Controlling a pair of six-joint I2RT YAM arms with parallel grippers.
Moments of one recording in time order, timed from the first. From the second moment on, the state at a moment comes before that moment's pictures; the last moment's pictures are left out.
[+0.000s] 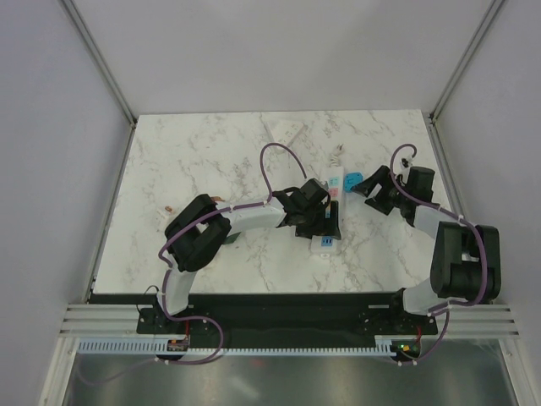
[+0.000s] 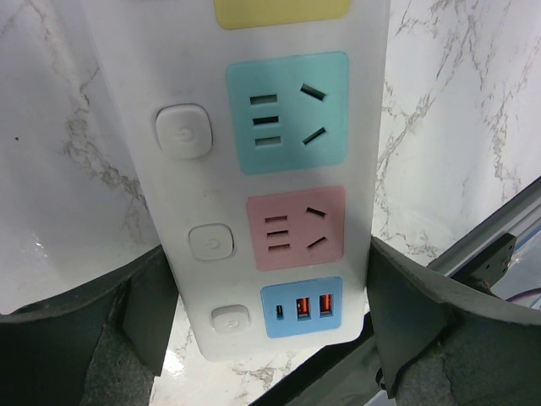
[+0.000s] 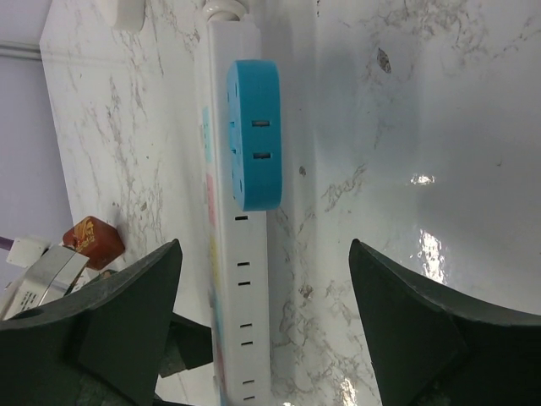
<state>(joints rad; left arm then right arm) -0.95 2.05 1.41 -0.30 0.16 -0.80 -0.15 1.50 0.67 0.15 -0.58 0.63</state>
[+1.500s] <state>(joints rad) -0.95 2.05 1.40 -0.30 0.16 -0.81 -0.09 1.81 0.88 0.29 -0.60 0.74</state>
